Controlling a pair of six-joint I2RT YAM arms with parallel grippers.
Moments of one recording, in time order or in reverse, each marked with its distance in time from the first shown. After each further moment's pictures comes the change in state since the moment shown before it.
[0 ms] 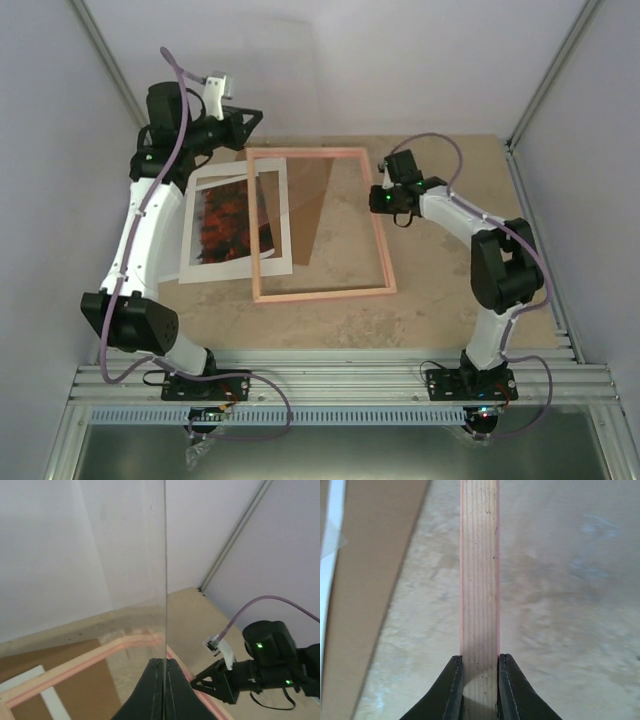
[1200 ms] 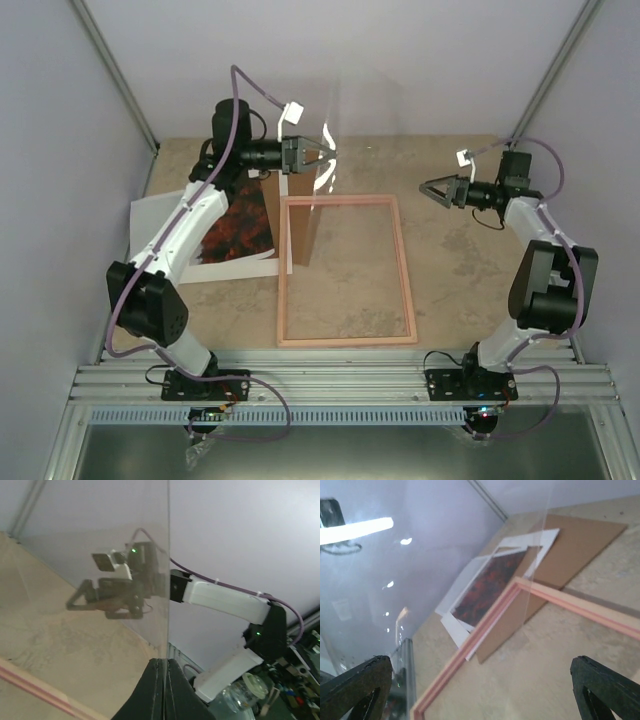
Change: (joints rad) left arm -0.234 0.097 -0.160 0.383 0.518 -0.413; right arm -0.599 -0.224 -0.238 0.114 -1.206 -0.452
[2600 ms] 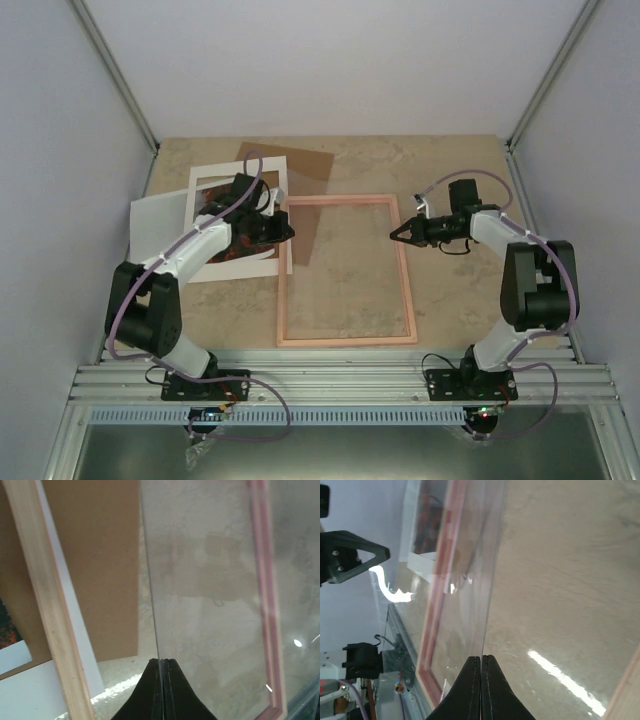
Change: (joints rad) left arm -0.003 -0.095 -0.473 -0.430 -0.706 0.135; right arm 0.244 -0.017 -0.163 -0.175 0.321 0.149
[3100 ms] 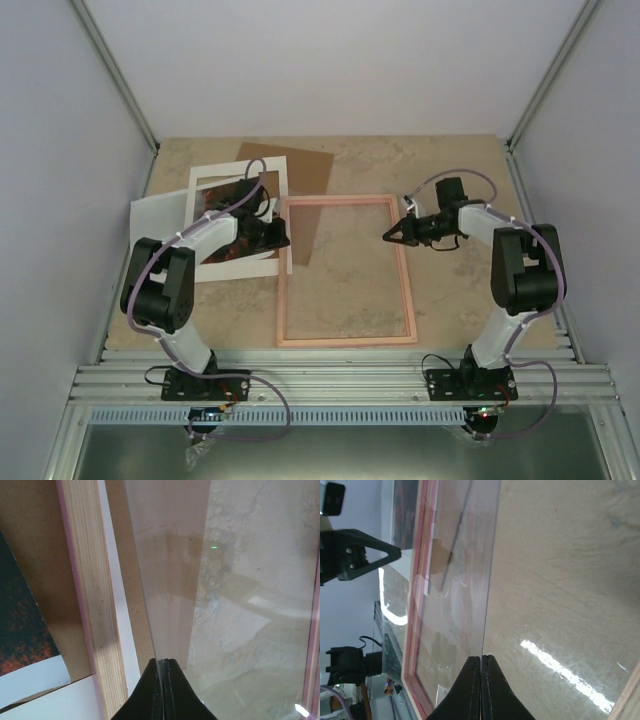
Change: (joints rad) left arm 0.044 0.176 -0.014 0.030 -0.020 0.032; right arm 0.047 0.147 0.053 0.023 0.073 0.008
